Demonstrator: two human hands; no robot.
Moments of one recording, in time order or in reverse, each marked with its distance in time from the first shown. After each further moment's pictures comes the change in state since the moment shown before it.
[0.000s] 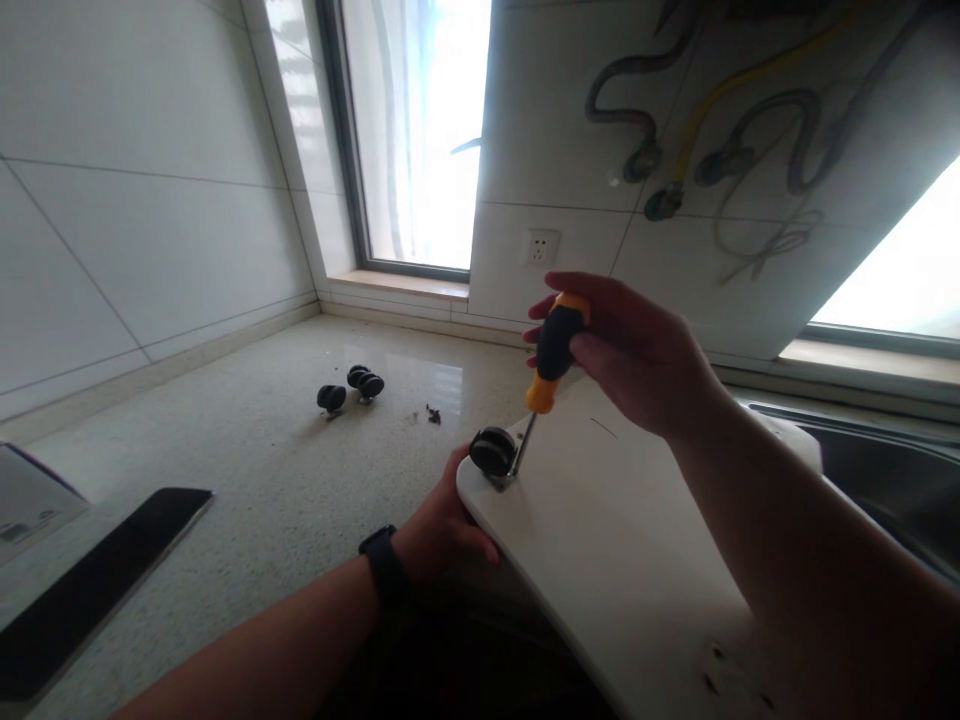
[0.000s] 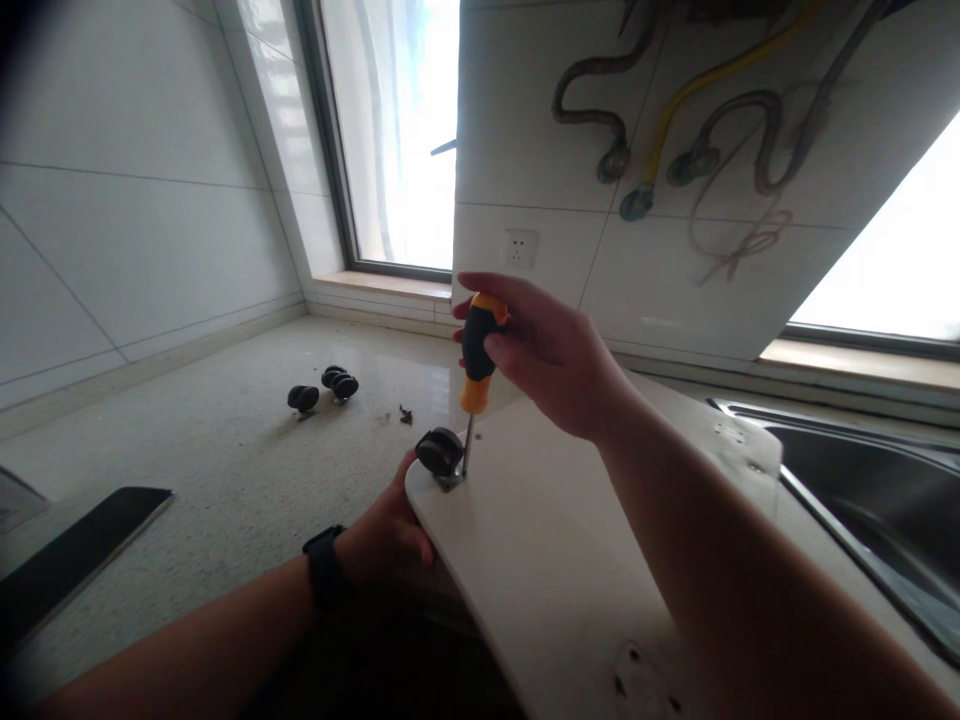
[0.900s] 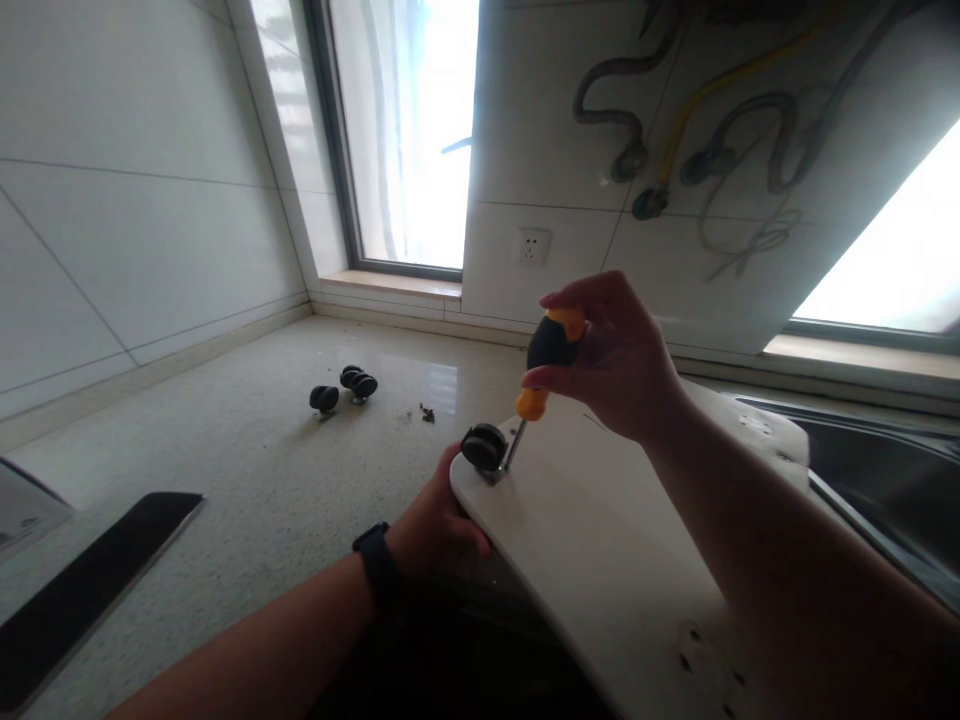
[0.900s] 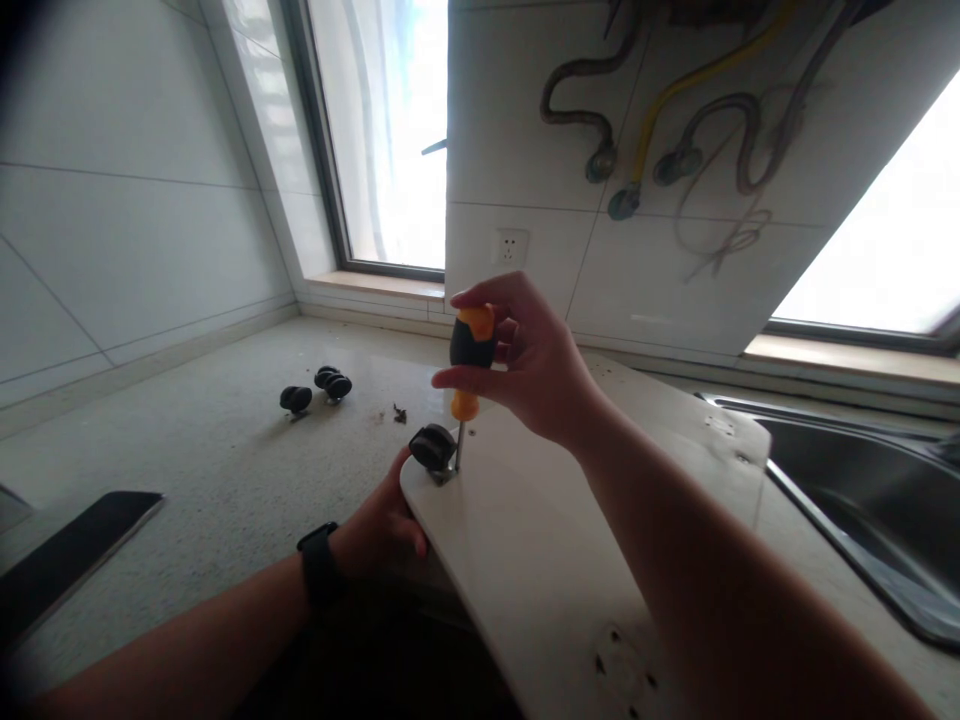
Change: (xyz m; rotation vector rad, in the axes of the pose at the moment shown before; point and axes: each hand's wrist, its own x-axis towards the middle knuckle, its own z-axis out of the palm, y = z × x) left_hand 0.001 -0.016 -0.013 0.058 0.005 0.046; right_hand -0.001 0.009 0.009 -0.140 0.128 -0.177
